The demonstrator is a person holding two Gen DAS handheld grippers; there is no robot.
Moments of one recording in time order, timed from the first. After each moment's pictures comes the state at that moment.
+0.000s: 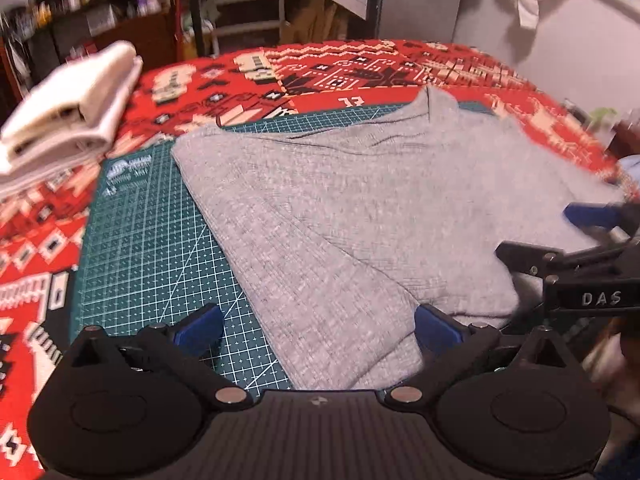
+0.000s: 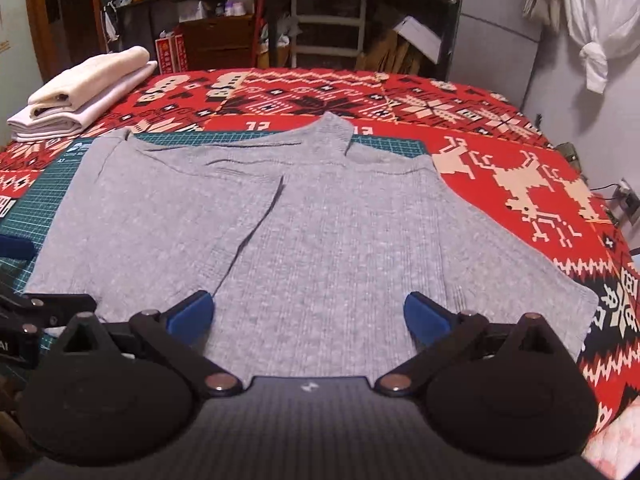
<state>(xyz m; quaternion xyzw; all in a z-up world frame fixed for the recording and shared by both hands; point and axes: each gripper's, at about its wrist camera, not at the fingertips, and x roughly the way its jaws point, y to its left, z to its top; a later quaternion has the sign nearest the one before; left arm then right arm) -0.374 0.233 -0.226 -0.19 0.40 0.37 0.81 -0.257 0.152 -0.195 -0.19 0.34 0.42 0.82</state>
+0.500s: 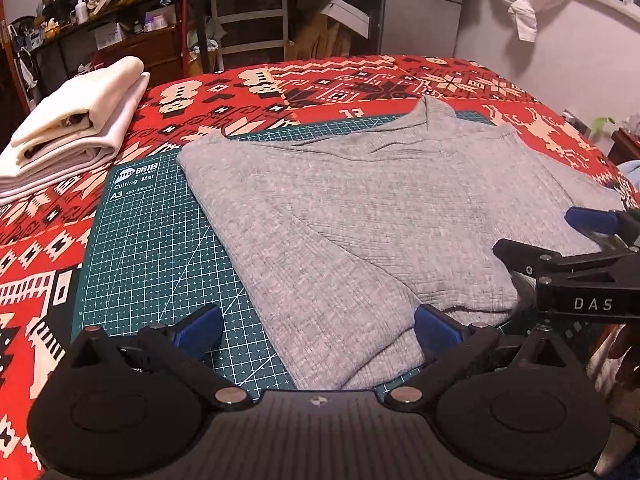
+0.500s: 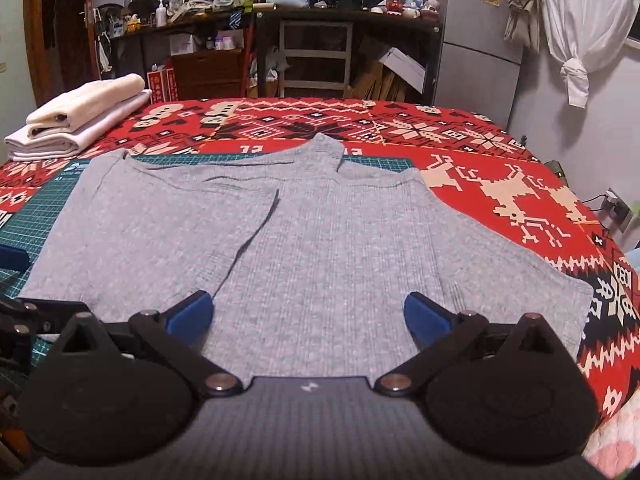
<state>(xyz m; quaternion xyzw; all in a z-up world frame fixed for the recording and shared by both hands) -0.381 0.223 -0.228 -0.17 0.38 0.37 0.83 -0.269 0.142 -0.204 -0.16 0.30 0.42 0.84</state>
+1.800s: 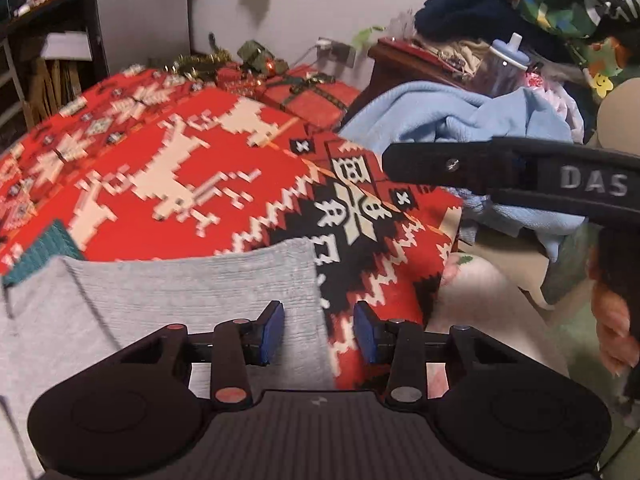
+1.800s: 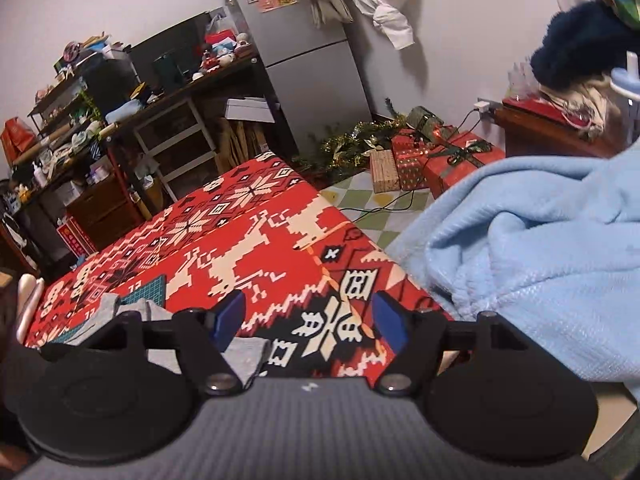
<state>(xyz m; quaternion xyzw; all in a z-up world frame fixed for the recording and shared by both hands) -0.085 0.102 -0.210 -0.08 0.45 0.04 0.89 -0.091 -0.096 -0.150 0.08 0.34 0.27 0.90</state>
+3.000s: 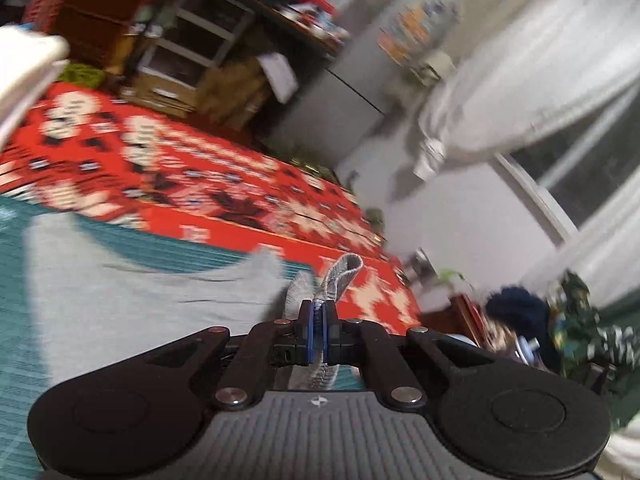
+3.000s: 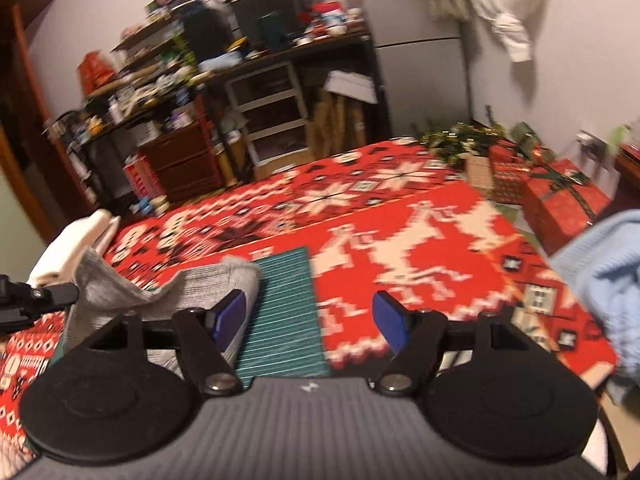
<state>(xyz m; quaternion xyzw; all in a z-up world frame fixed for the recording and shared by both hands) -0.368 0.275 -0.144 -0.42 0.18 0.23 0.86 -0.162 0.054 -0.111 0.00 0.33 0.40 0.85</state>
